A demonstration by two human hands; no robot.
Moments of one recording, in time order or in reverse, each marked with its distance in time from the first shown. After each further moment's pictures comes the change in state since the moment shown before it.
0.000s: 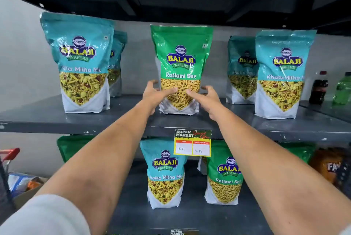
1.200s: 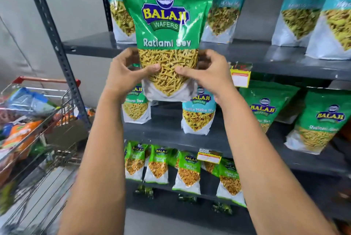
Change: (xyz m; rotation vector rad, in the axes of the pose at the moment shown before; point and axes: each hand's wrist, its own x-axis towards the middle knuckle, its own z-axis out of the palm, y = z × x) left_hand -0.224 -0.037 -0.145 0.095 0.164 0.236; right_hand -0.206 -0.013 0.076 -0.031 -0.204 -0.231
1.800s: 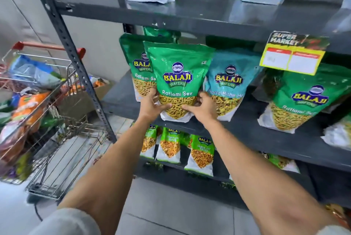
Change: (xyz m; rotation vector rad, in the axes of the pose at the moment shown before) left_hand -0.010 -0.261 0.006 0.186 -0.065 -0.435; right_hand -0.007 0.206 0.138 -0.212 -0.120 0.407
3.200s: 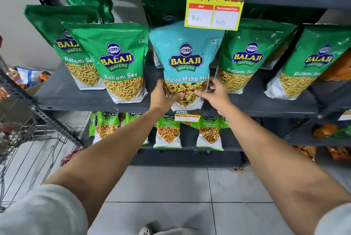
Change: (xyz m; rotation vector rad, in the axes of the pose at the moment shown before) left_hand -0.050 0.049 0.185 0.125 -0.175 -0.041; right_hand -0.022 0.124 -0.157 0.112 0.100 0.157
